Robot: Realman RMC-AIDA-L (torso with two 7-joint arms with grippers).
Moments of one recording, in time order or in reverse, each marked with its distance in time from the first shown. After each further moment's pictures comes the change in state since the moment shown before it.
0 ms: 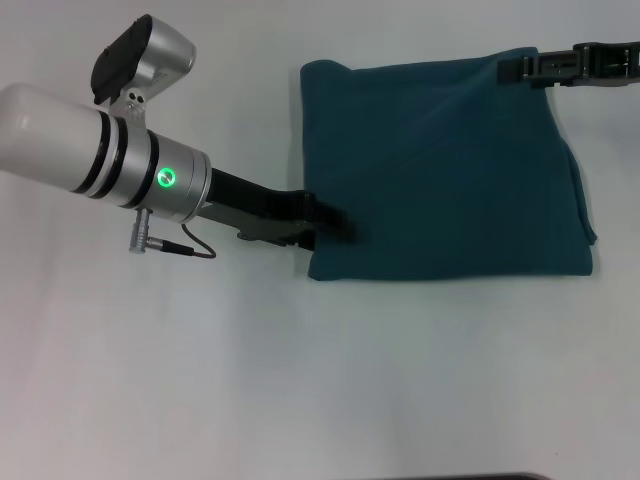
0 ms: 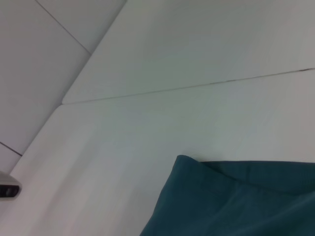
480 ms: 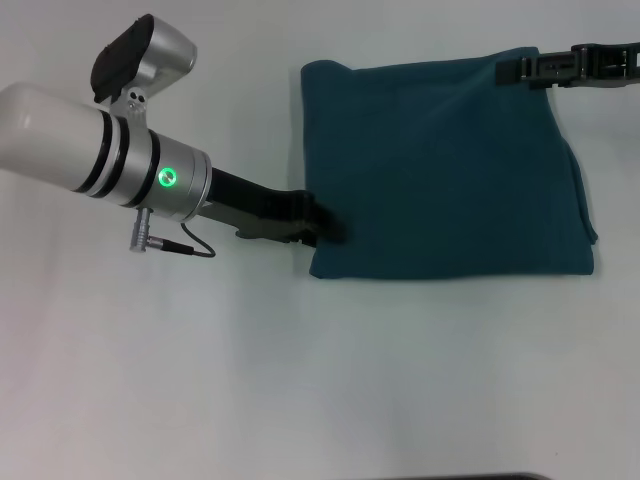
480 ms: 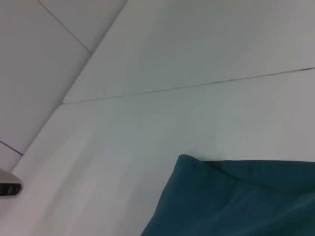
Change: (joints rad) left arm -0.001 0.000 0.015 0.000 0.000 -0.018 0.001; right arm 0.000 0.003 0.000 0.000 0.000 0.000 -0.002
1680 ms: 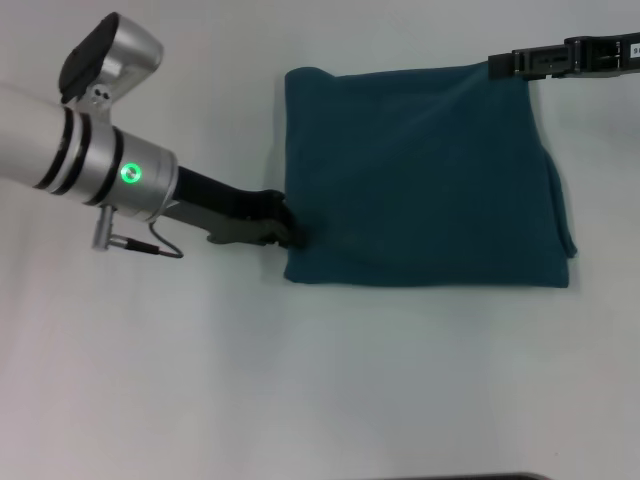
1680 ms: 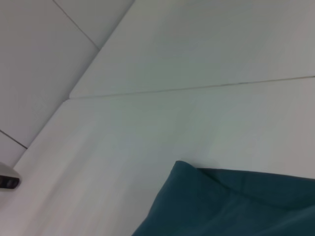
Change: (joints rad) left arm 0.023 0.049 -0.003 -0.011 0.005 0.075 -0.049; right arm 0.022 -0.005 -0.013 0.000 -0.001 -0.005 -0.014
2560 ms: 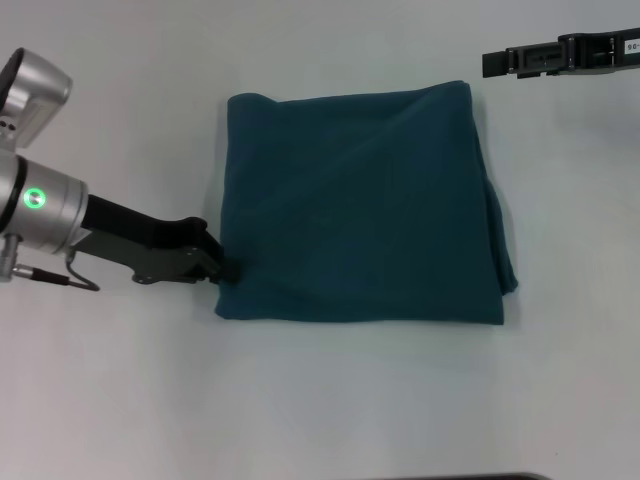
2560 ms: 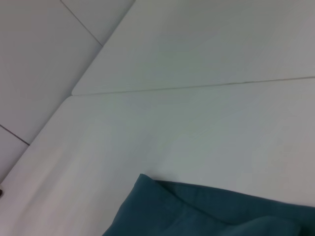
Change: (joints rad) left arm 0.111 0.080 -0.017 -0.053 0.012 0.162 -0.091; right arm 0.013 -0.002 -0.012 0.001 -0.001 0.000 0.007
